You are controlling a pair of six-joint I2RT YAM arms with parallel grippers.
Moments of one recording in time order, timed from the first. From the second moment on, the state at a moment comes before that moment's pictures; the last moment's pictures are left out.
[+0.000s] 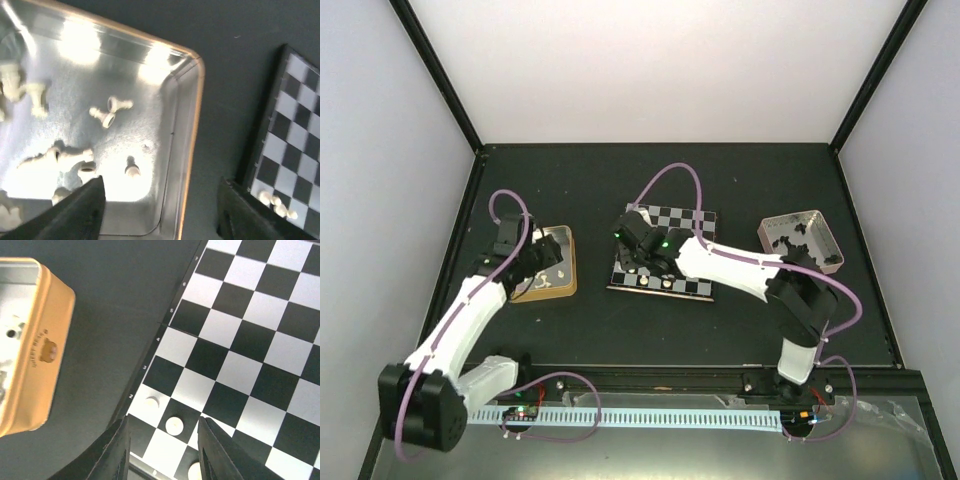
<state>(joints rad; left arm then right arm) -0.18 0.97 0.72 -0.57 -0.03 -0.61 0.97 1.83 1.34 -0.47 0.26 0.62</state>
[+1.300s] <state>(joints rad) -0.03 1.66 0.92 -0.52 -0.01 -0.63 0.96 1.72 1.24 -0.43 0.15 0.63</state>
